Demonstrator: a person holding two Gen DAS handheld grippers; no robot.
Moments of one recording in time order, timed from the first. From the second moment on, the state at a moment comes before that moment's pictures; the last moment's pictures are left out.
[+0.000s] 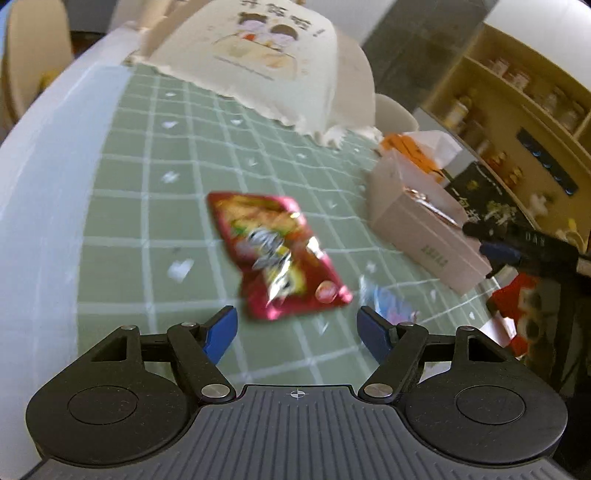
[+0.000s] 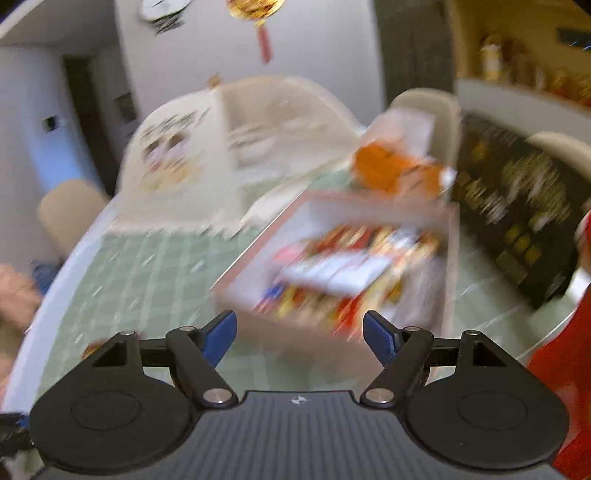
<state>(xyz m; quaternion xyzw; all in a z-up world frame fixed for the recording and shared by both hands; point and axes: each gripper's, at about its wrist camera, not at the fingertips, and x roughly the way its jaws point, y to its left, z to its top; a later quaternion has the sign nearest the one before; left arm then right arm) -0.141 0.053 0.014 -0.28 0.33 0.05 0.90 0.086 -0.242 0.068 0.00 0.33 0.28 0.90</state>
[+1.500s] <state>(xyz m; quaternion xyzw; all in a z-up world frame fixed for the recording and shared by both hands) -0.074 0.102 0.027 -0.21 0.43 0.07 0.87 0.021 -0.168 0.030 -0.14 0.37 0.34 0.86</state>
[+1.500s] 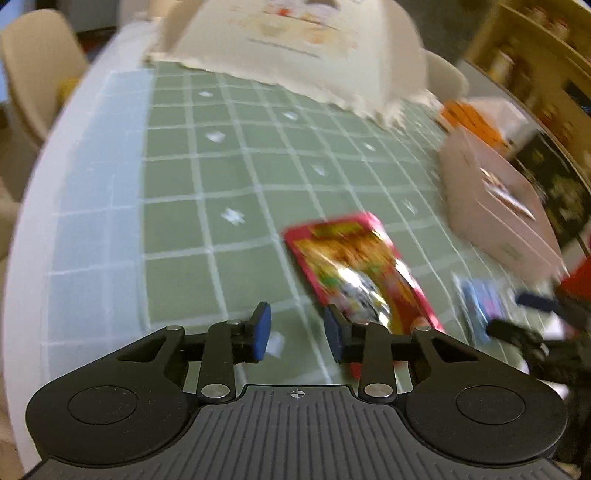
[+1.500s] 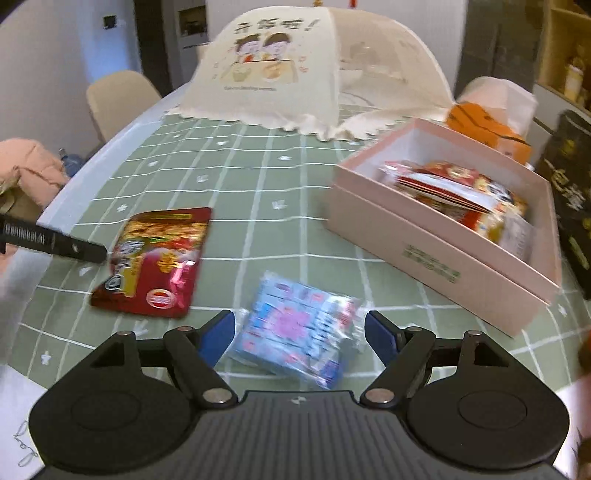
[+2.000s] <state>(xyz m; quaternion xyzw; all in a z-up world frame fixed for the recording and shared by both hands) -0.070 0.125 0.021 -0.39 0.40 0.03 0.83 0.038 -0.103 0.017 -0.17 0.37 0.34 0.85</state>
